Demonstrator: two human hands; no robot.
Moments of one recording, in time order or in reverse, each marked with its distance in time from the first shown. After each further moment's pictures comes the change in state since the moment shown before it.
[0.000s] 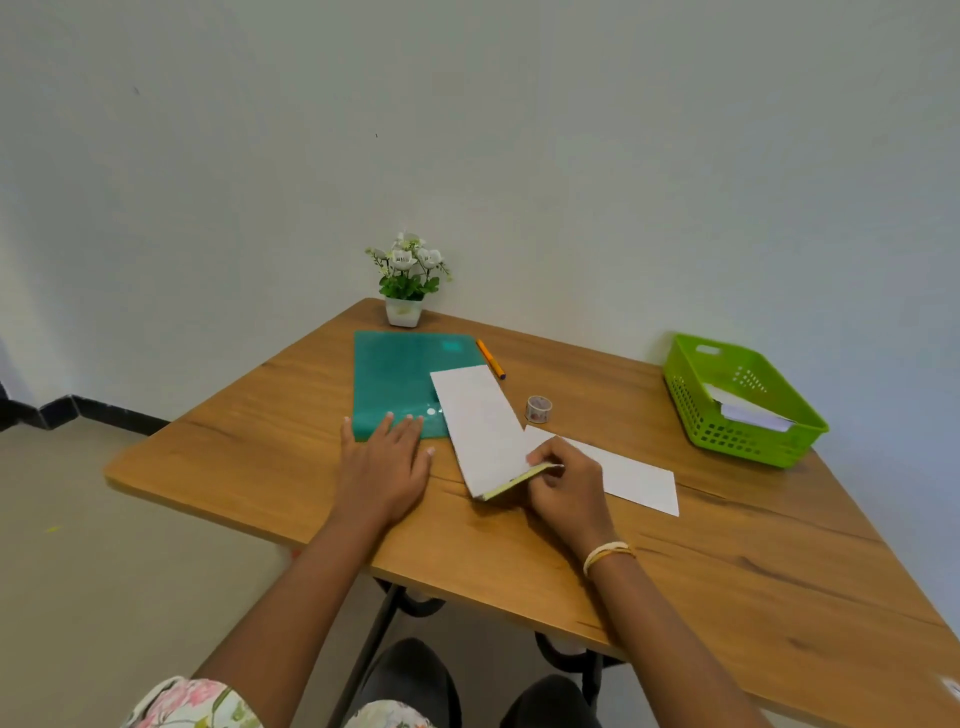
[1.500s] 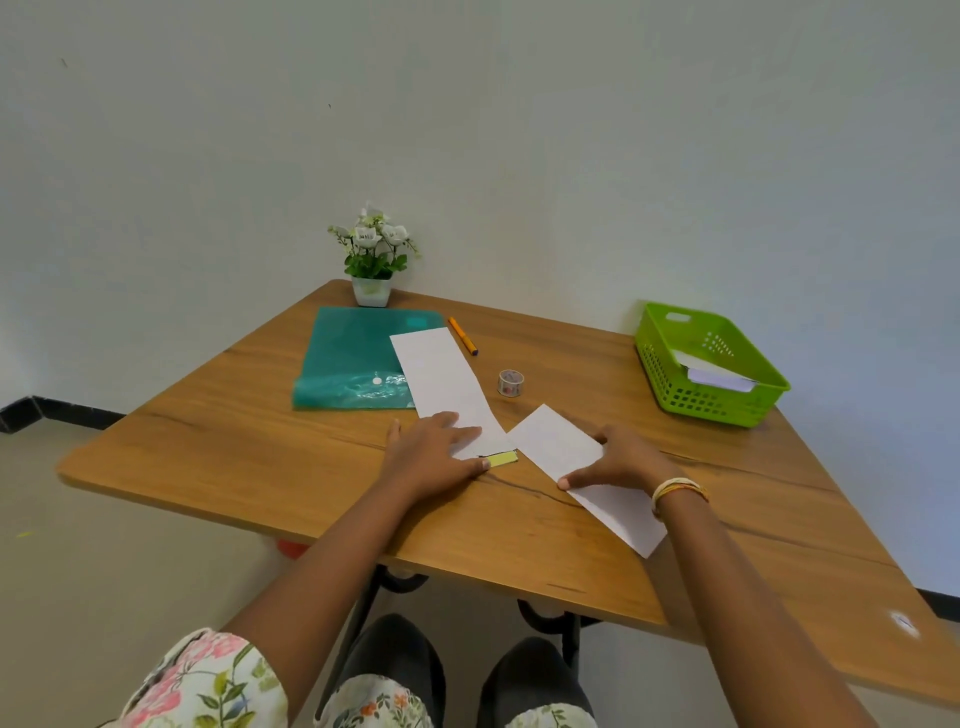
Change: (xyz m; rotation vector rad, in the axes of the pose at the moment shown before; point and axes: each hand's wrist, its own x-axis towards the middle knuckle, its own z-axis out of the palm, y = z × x) left_hand 0.015 0.072 0.008 -0.090 -0.353 0.145; right_hand 0.029 0.024 -0.096 -0.463 -0.561 0.663
